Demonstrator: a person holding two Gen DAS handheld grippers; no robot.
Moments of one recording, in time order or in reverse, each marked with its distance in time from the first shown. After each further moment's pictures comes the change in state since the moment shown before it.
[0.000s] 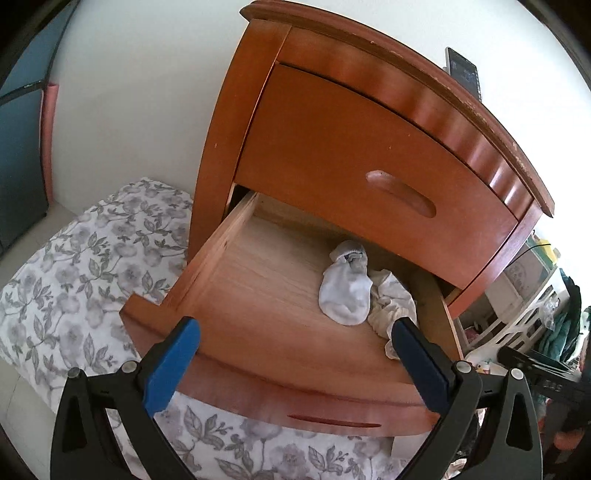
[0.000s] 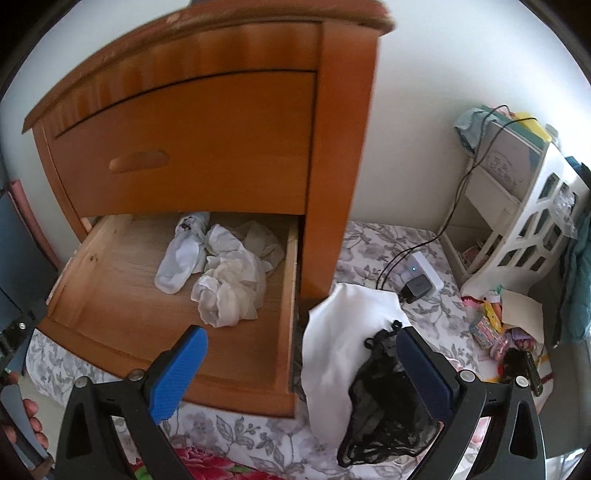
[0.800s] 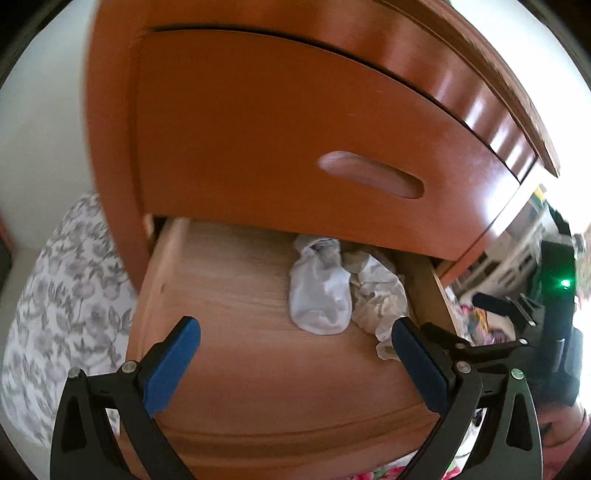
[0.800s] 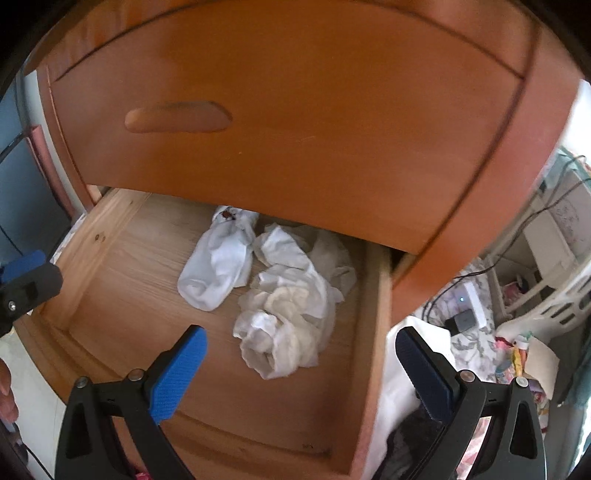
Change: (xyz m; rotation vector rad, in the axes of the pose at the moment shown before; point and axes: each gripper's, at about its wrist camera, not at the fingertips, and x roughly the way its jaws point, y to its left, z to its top) left arm 0.070 -0.042 0.064 0.254 0.250 -0.109; right arm 0.076 0.077 0.042 -0.191 0.104 0.084
